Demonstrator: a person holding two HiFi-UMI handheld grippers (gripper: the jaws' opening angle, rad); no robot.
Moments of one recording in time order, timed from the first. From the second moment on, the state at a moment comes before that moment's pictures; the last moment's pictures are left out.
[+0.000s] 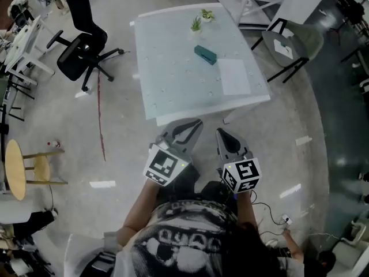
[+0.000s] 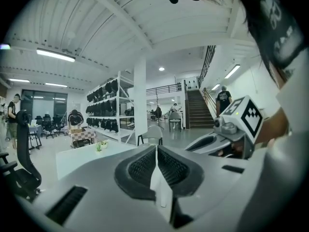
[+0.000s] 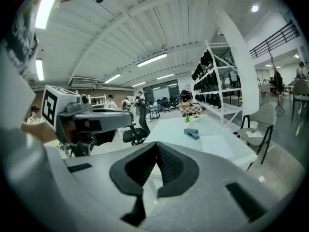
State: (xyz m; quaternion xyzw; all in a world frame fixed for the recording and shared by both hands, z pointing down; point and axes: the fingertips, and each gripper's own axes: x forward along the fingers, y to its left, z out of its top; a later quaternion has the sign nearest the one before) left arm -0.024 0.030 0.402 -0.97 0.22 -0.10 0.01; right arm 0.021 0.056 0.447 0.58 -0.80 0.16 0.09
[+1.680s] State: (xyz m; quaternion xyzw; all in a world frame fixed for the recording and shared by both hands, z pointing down) left arm 0.130 -0.156 0.425 -0.95 0.29 -0.15 -0.01; right arm 0.296 -0.165 0.655 0.61 -0.68 0.33 0.22
